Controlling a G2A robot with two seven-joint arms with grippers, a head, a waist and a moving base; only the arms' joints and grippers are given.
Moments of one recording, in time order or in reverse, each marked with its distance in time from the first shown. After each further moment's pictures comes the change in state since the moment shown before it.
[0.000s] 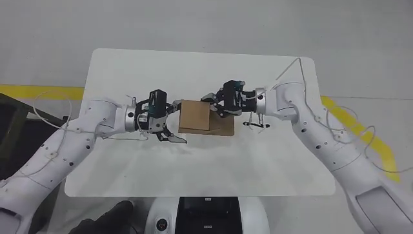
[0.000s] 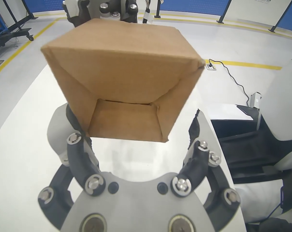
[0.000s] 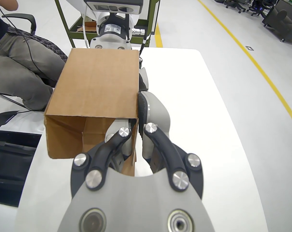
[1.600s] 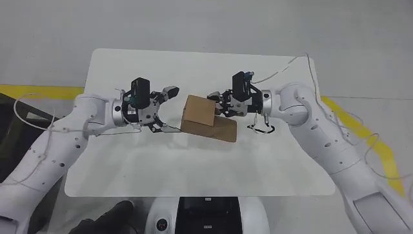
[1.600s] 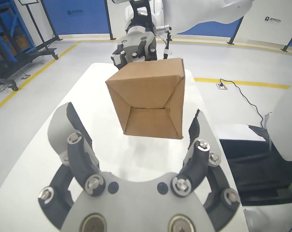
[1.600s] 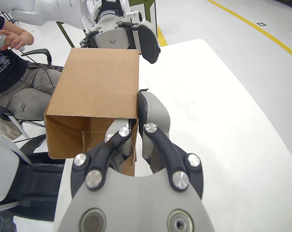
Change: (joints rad) left arm 0.086 0.007 -0.162 -0.034 0.048 0.000 0.138; right arm -0.050 -0.009 0.079 0.027 0.422 -0.024 0.335
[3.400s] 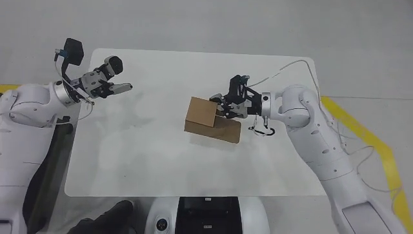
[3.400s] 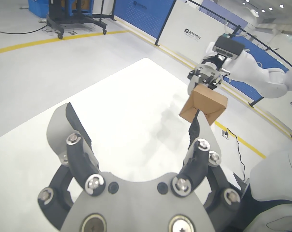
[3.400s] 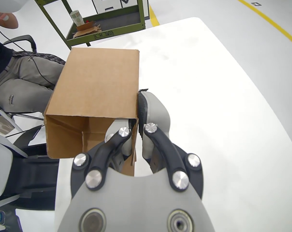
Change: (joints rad) left arm 0.088 -0.054 -0.457 0.180 -0.911 -0.001 -0.922; right arm -0.114 -0.100 0.213 -0.028 -0.103 -0.001 0.233
